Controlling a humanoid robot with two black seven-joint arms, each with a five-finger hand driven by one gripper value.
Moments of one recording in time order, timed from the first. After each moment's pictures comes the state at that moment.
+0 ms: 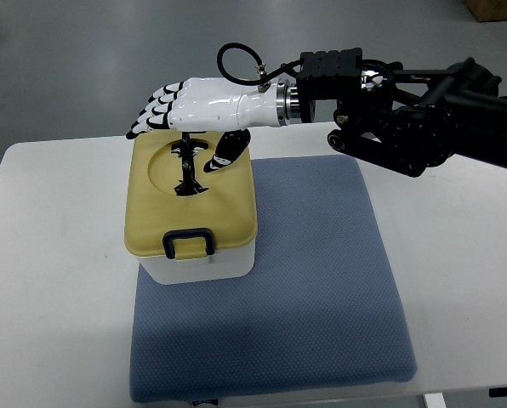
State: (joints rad) left arm -0.09 0.00 -0.03 -0.17 0.01 -0.07 0.04; right arm 1.44 -0.14 -0.06 0.86 -1.52 -0.14 0.61
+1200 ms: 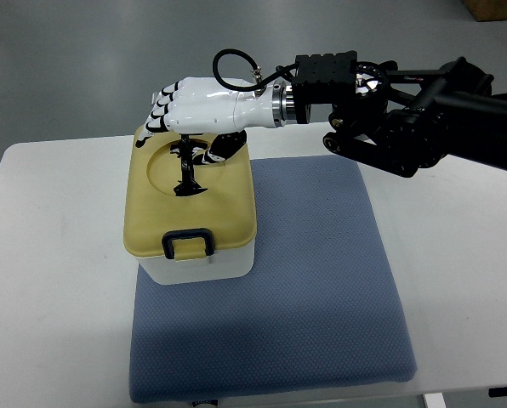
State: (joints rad) left arm -0.10 0.00 -0.02 -0.17 0.01 -0.07 0.04; right arm 1.45 -0.11 -0.10 0.83 -1.54 -0.21 0.61
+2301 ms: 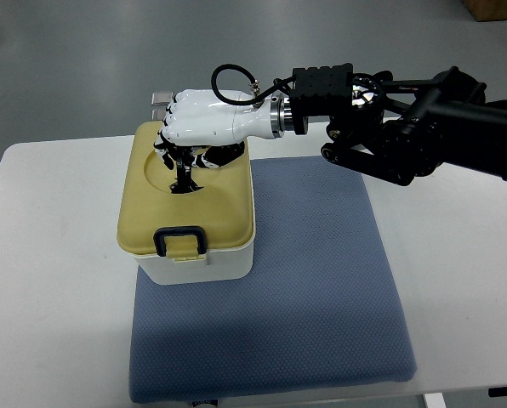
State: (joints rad) left arm -0.10 0.00 -0.02 -0.16 0.01 -0.07 0.04; right arm 1.44 -0.10 -0.13 0.83 -1.54 -0.25 0.61
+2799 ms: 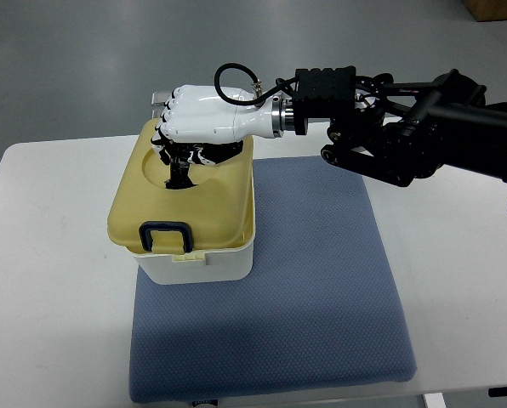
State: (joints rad) left arm -0.10 0.00 -0.02 -0.16 0.01 -0.07 0.04; right arm 1.43 -0.10 -0.13 0.83 -1.54 -0.31 0.61
